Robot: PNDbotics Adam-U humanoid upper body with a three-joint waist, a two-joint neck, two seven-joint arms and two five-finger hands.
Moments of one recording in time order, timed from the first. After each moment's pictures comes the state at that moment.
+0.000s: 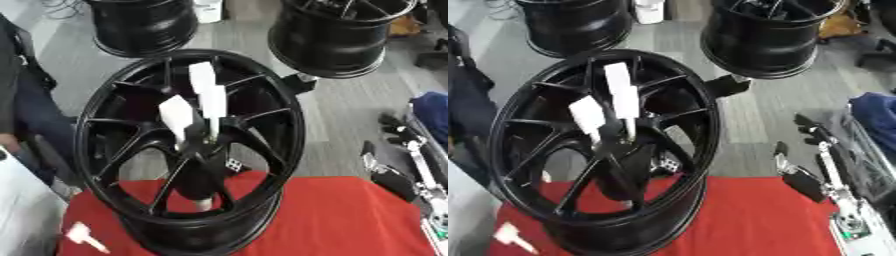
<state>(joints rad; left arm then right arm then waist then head) -0.23 0.82 0.11 -1.20 -0.37 -0.06 -0.43 -0.07 -0.31 0.04 -1.61 0.56 -0.17 -0.12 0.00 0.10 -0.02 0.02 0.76</state>
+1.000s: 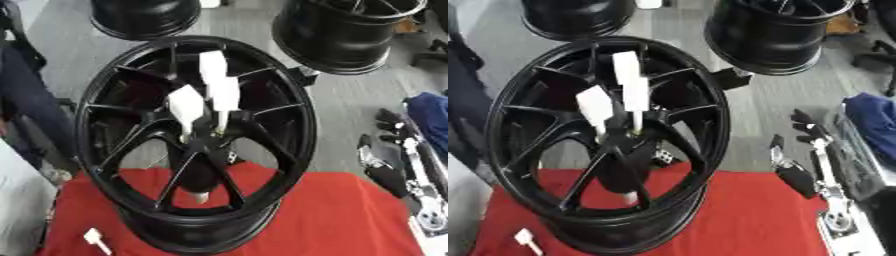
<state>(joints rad) -0.14 0.42 0.36 -1.56 -0.12 -0.03 -0.11 -0.10 -0.24 0.04 -1.60 0.48 -0.19 -0.19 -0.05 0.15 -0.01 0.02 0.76</state>
